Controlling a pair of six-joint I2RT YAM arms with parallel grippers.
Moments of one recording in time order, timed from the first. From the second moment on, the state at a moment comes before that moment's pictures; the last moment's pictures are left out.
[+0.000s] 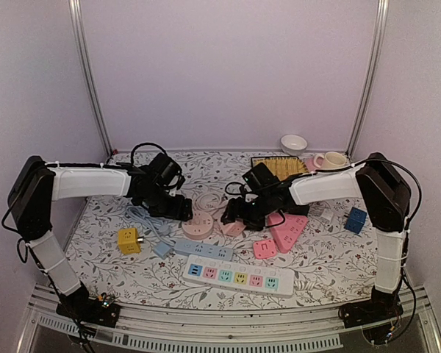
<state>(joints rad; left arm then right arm) -0.65 1.72 1.13 -0.50 -0.01 -0.42 0.81 2.03 1.34 -0.24 -0.27 0.87</state>
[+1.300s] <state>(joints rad) -0.62 1.64 1.09 -0.49 -0.02 -0.42 0.78 1.86 1.25 -0.42 -0.08 0.79</state>
